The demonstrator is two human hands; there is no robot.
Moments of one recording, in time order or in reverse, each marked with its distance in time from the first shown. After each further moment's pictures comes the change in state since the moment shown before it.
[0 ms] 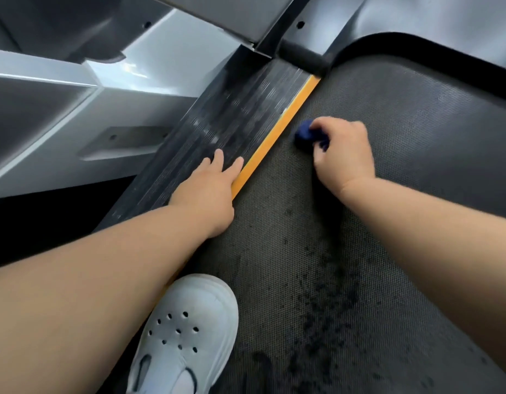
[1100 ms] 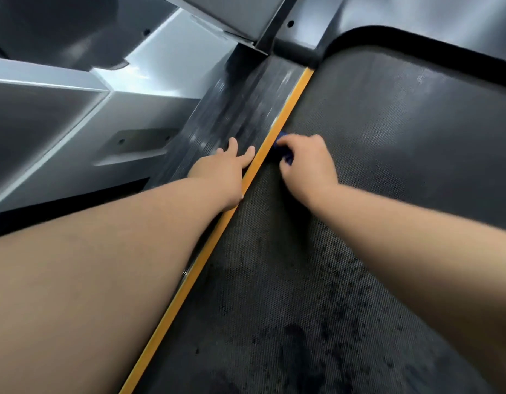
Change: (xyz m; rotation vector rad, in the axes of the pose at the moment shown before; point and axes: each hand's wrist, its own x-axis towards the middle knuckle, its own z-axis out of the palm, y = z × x) left_hand 0.007 -0.020 -0.007 0.184 0.001 0.170; right_hand -0.043 -0.057 0.036 -0.015 -0.089 0.158
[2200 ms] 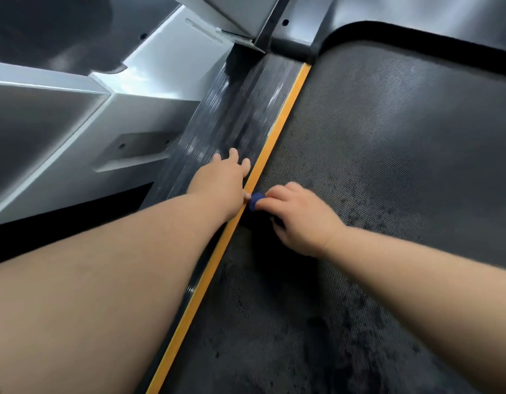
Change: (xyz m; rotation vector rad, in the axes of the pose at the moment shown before) left_hand -0.018 -0.008 0.015 0.028 0.074 0.053; right_hand -0.088 -0.014 0.013 -0.181 -0.224 -0.567
